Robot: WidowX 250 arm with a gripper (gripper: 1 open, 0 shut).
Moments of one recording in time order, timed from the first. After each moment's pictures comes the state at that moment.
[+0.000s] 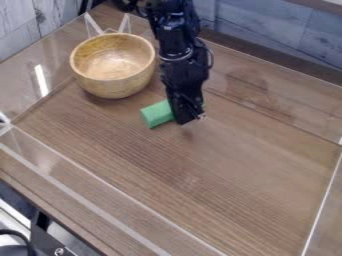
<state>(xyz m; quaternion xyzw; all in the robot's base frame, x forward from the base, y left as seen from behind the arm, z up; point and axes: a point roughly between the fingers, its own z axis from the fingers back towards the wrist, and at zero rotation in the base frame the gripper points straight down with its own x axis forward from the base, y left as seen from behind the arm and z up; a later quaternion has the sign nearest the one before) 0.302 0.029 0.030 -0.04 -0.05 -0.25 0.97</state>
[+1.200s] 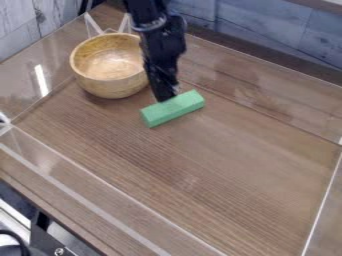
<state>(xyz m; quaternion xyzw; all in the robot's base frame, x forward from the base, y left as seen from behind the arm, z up) 0.295 0.069 0.071 -0.06 -0.07 -0.25 0.96</state>
